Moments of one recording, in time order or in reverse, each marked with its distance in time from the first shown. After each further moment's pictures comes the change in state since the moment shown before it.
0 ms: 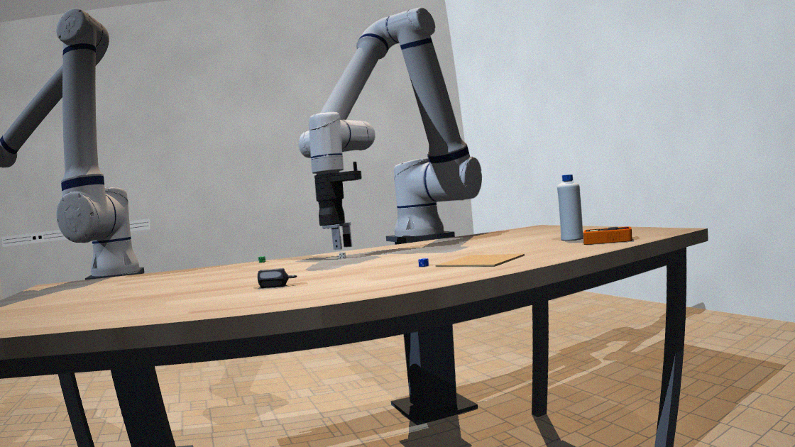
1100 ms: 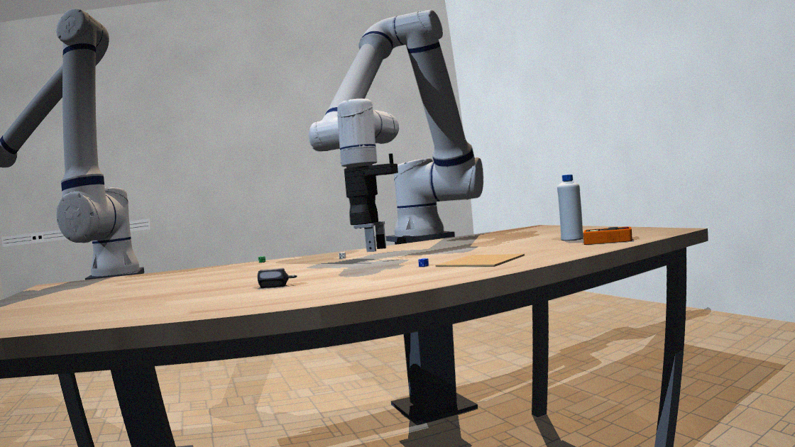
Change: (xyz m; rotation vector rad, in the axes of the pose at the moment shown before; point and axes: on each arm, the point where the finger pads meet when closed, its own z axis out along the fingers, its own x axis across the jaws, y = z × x) left arm 0.096 -0.144 0.000 0.001 0.001 -0.001; right arm 0.000 0.000 0.000 0.000 0.000 0.000
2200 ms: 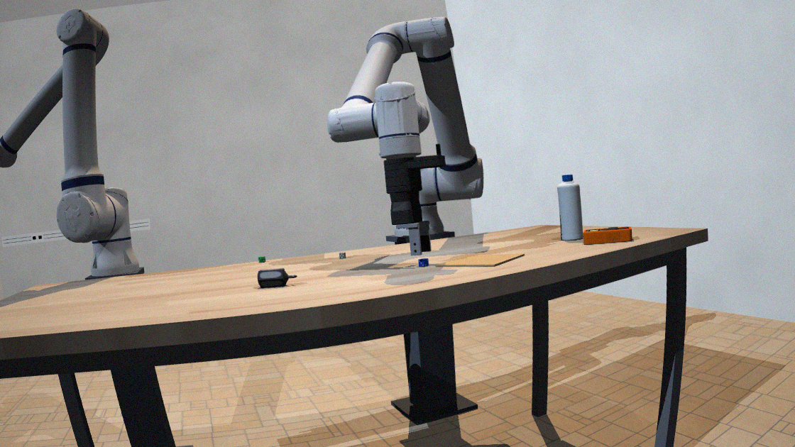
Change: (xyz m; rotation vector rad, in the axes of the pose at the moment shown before) left arm 0.104 -0.151 0.001 -0.001 -0.001 0.001; right arm 0.000 0.000 0.000 0.000 0.000 0.000
